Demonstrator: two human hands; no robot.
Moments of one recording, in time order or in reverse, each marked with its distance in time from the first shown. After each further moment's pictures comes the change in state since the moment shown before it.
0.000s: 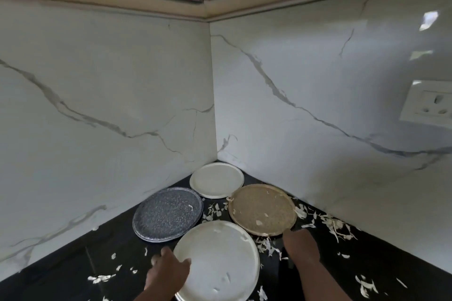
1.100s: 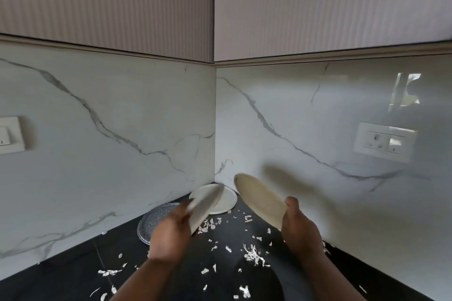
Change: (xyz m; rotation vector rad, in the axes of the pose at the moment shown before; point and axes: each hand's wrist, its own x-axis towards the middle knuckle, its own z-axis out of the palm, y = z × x) left_hand -0.116 0.038 -0.086 -0.329 0.568 0.705; right_hand -0.100 -0.013 -0.100 -0.248 0.364 -0.784
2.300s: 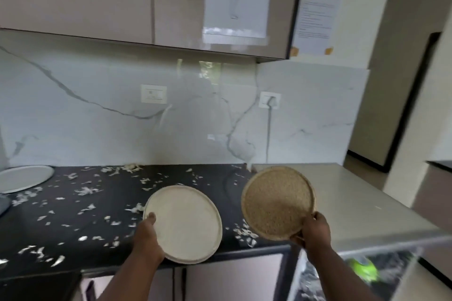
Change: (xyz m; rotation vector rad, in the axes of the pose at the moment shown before) left_hand -0.338 0.125 -0.058 -1.123 -1.000 -1.047; right_hand -0.582 0.046 -0.273 0.673 0.987 1.085
